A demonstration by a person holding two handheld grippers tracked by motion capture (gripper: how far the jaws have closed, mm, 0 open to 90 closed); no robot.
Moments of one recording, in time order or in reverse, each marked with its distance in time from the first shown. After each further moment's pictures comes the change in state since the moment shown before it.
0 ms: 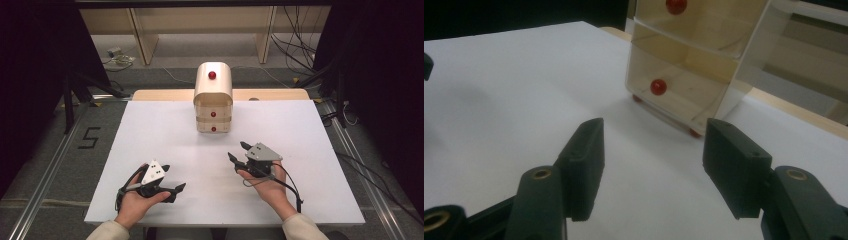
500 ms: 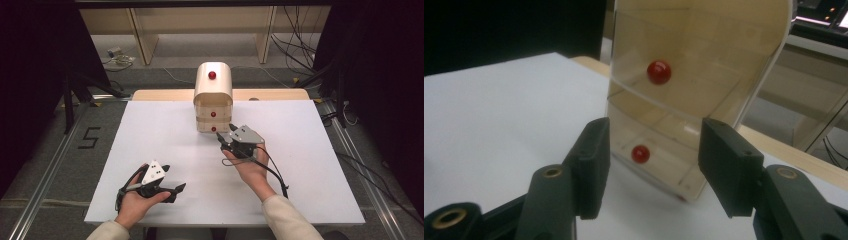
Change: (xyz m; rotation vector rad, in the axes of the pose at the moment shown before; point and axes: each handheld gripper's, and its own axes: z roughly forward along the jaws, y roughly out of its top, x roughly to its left) left arm 0.000 0.000 0.000 0.002 -0.004 0.002; right arm 0.004 0.041 0.045 -0.060 -0.106 0.019
